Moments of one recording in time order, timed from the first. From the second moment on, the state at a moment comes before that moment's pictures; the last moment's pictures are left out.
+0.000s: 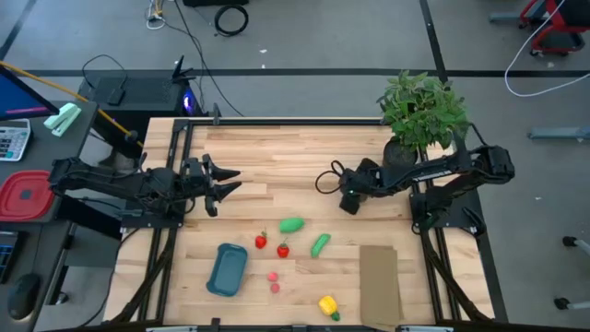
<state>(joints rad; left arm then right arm) -0.17 0.57 0.34 0.29 -0.42 -0.23 -0.06 1.43 0.70 -0.48 0.36 0.32</state>
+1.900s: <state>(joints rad) -0.17 0.58 0.34 0.25 -0.42 -0.28 -0.15 1.49 0.70 -0.60 0.16 0.10</state>
